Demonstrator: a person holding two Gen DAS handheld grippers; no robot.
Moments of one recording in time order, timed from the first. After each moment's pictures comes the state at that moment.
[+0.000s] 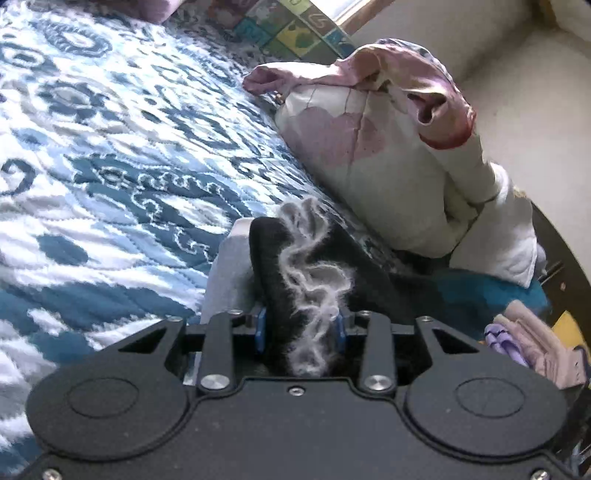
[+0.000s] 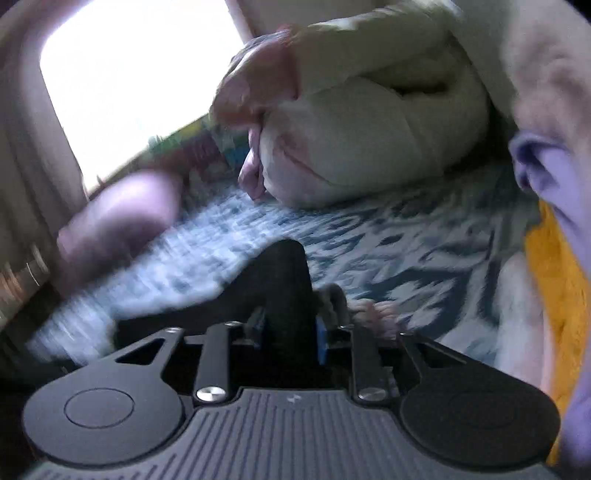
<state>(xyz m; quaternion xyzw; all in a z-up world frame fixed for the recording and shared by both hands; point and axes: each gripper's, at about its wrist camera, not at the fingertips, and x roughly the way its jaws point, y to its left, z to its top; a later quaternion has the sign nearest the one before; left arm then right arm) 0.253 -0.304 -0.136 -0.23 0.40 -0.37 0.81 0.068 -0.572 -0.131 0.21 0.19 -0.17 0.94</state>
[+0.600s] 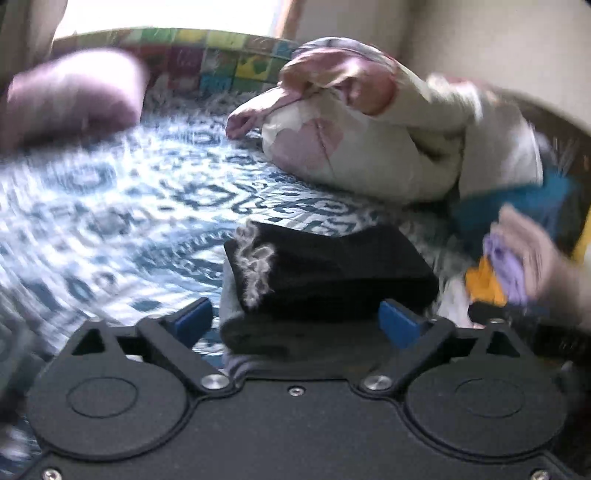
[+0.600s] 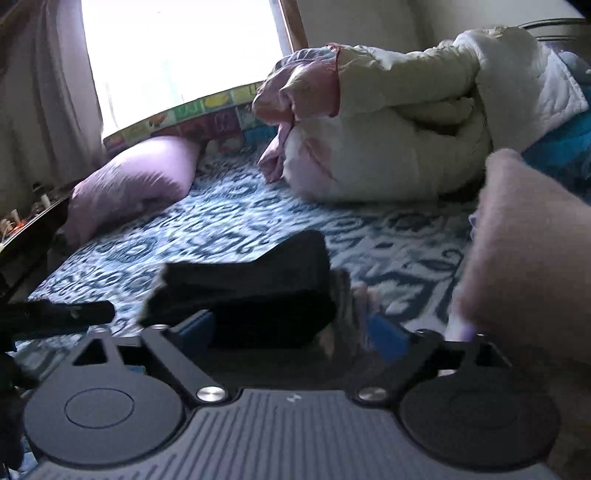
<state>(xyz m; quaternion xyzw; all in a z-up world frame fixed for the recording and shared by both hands) 0.120 -0.303 -0.009 0.03 0.32 -0.34 0.88 -0.004 -0.524 -0.044 0.18 0.25 -0.15 0.94</state>
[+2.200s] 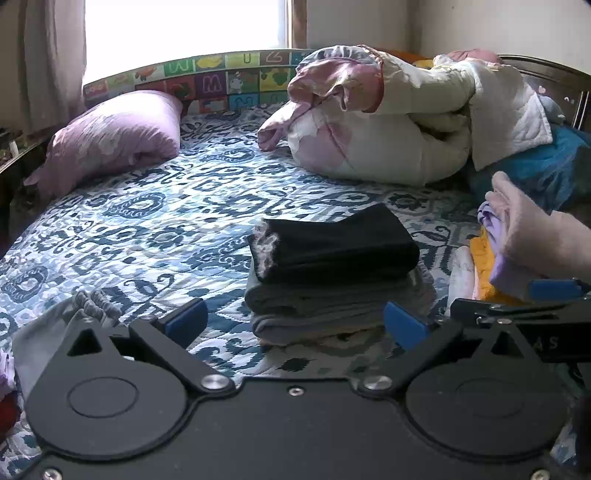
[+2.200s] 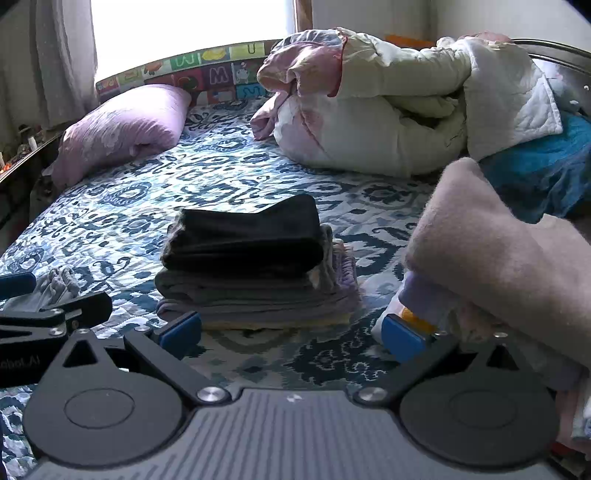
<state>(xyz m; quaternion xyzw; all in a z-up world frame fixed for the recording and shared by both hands) 0.023 -0.302 0.033 0.09 0.31 -0.27 0.91 -0.063 -0.467 0.013 0.12 0.34 -0.18 0.92</state>
